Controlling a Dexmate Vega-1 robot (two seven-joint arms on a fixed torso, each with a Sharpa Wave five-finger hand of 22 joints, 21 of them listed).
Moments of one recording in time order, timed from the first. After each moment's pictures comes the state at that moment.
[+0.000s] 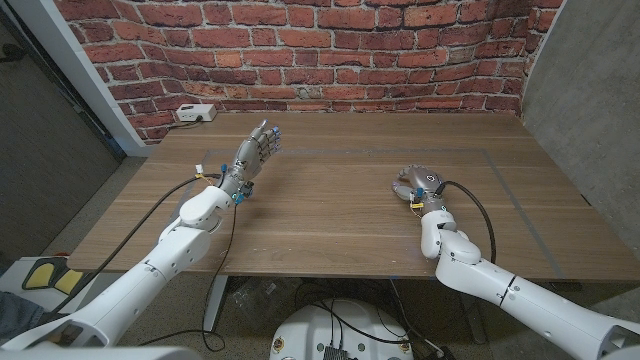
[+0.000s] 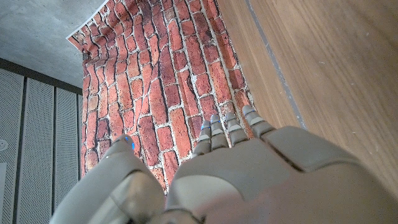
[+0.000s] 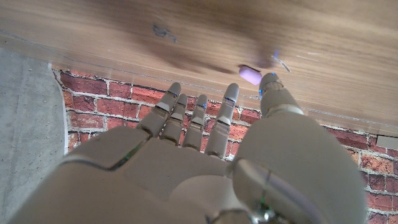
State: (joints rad) left arm 0.95 0.62 0.35 -1.47 -0.65 -0.33 -0.12; left_hand 0.24 -0.06 0.30 0.07 0.22 0.09 0.08 0.21 0.18 0.13 0.03 0.22 0.19 0.06 0.04 0.19 0.18 0.01 0.09 0.27 0.18; right arm -0.91 -0.69 -0.78 -1.78 -0.57 -0.70 -0.43; right_hand 0.78 -0.04 0.41 -0.17 0.21 0.69 -0.15 0.36 0.21 0.39 -0.05 0.27 0.19 0.27 0.00 0.20 0.18 0.35 -0.02 0.25 0.18
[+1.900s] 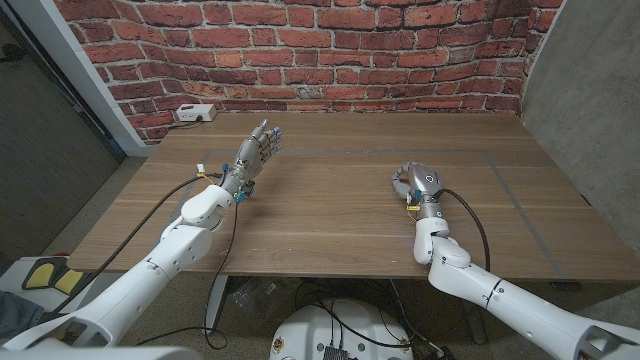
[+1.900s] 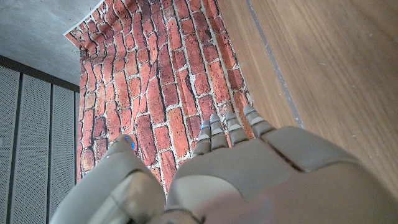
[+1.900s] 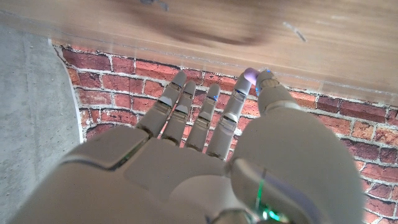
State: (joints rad) left arm 0.93 0.61 0.36 -1.46 -0.66 -0.32 -0.13; left_hand 0.25 -0.06 0.29 0.06 0.22 0.11 0.07 0.21 0.18 0.14 0.03 0.22 0.19 0.07 0.04 0.19 0.18 0.01 0.10 0.25 0.18; right arm -0.92 -0.61 -0.77 -1.65 -0.57 -0.60 -0.69; right_hand 0.85 -0.02 0.43 -0.15 0.23 0.89 -0.20 0.45 0.22 0.58 -0.15 0.30 0.19 0.47 -0.04 0.22 0.19 0.49 -0.05 0.29 0.19
